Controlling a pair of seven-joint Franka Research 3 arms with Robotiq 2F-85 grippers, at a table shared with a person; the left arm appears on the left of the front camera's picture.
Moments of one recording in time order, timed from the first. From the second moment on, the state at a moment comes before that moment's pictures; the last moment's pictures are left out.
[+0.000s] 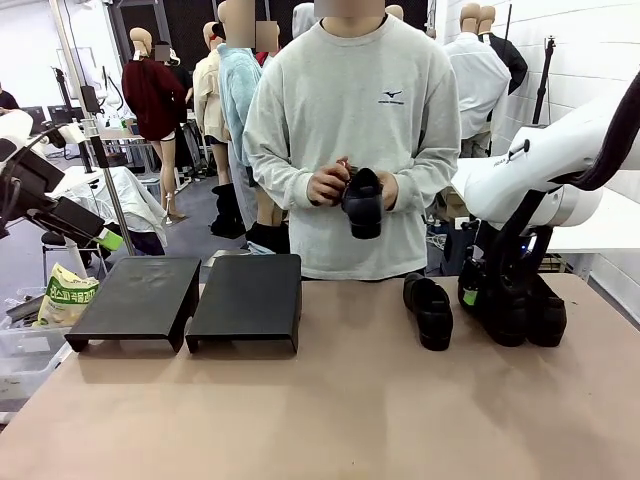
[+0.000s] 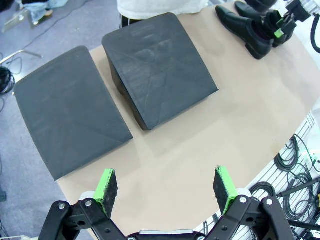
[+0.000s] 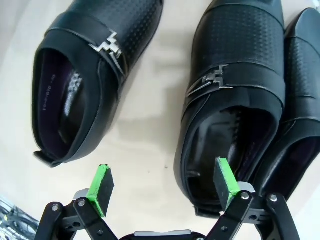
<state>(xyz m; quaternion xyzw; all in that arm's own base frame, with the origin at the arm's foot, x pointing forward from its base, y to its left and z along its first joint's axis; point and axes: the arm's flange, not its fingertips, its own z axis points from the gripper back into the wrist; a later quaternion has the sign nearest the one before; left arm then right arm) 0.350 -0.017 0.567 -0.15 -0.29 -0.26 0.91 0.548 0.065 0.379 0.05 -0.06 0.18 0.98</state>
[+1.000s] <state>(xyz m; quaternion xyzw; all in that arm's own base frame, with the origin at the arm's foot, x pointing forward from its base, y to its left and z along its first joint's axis) 0.350 -0.017 0.567 -0.15 -0.29 -0.26 0.91 0.556 0.071 0.365 -0.04 -0.06 0.15 0.99</state>
